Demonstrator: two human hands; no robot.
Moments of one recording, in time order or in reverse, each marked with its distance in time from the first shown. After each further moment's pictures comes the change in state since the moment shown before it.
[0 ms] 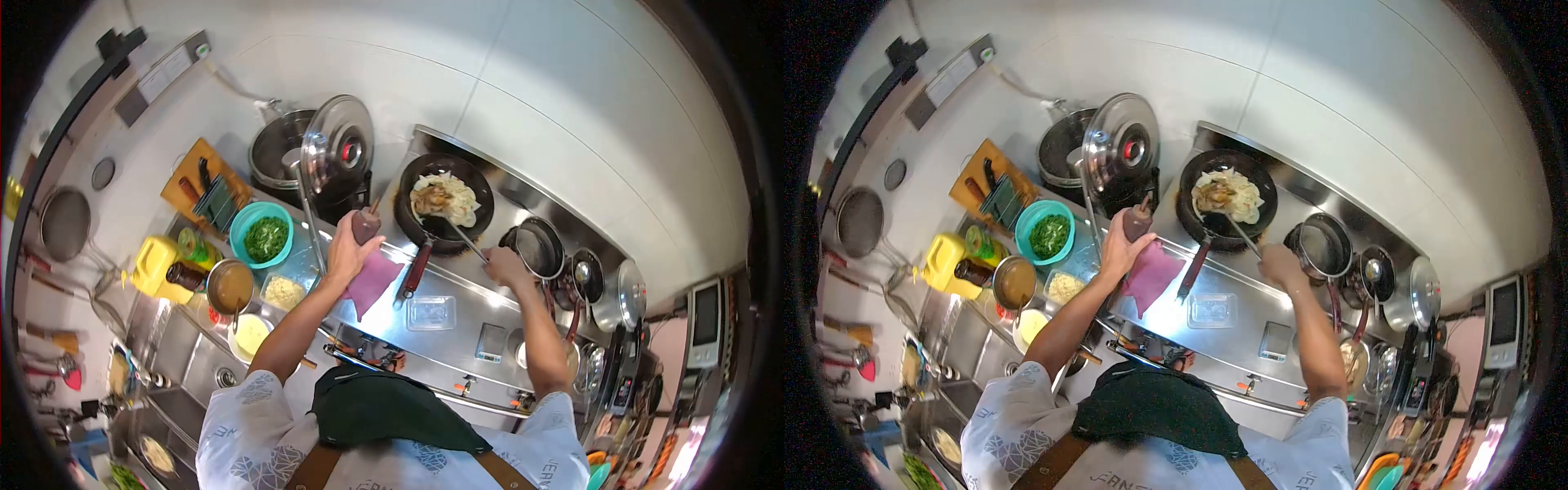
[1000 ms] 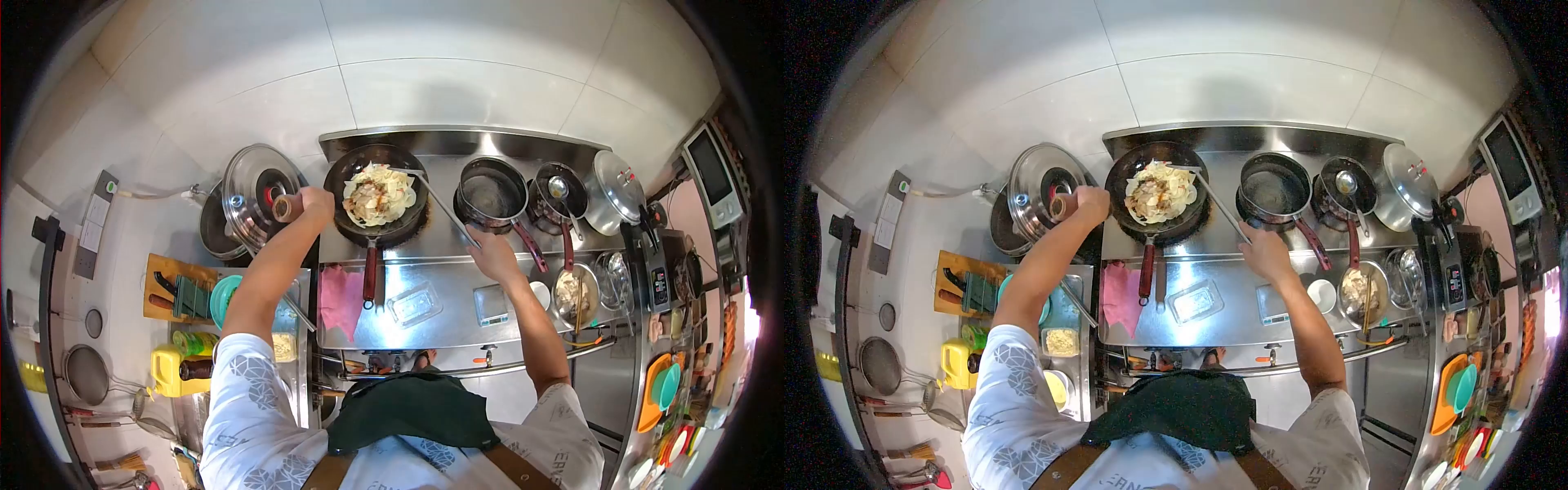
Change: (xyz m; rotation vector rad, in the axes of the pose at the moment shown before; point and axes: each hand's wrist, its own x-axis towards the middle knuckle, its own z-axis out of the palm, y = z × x) left_hand 0.176 0.079 0.156 1.546 -0.796 0.357; right_hand -0.090 0.074 0.048 0.499 0.413 0.230
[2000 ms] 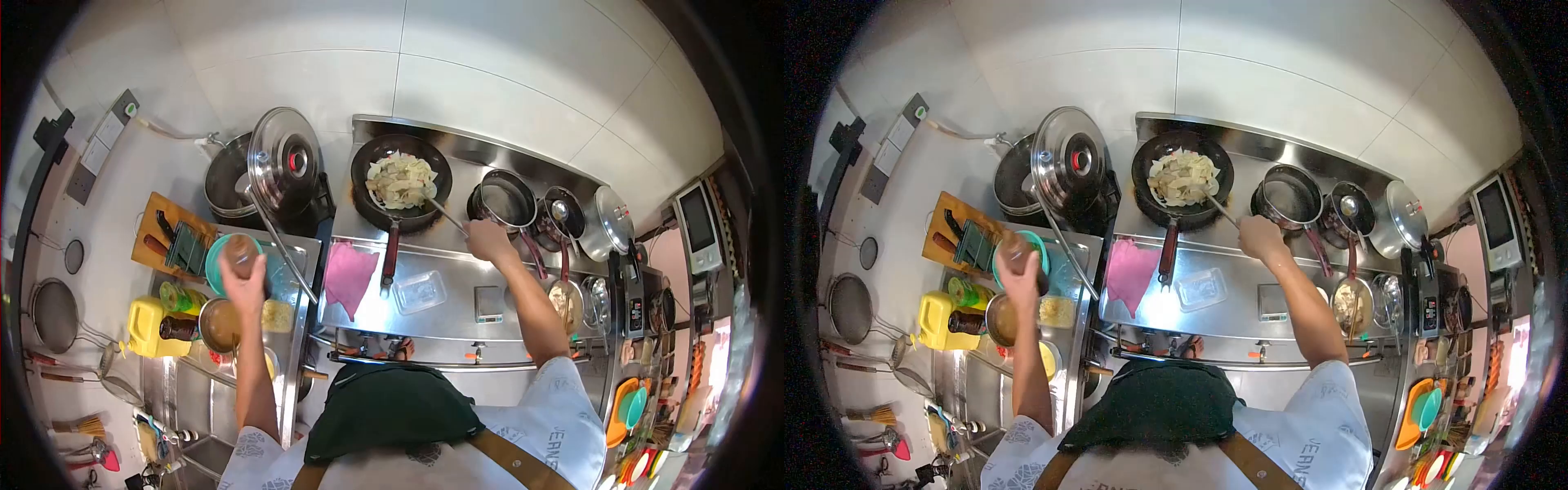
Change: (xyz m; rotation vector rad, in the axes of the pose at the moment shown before) left_hand -0.295 -0.090 0.179 -1.694 1.169 -0.452; right_hand 0.030 -0.097 0.014 -0.506 -0.254 -0.143
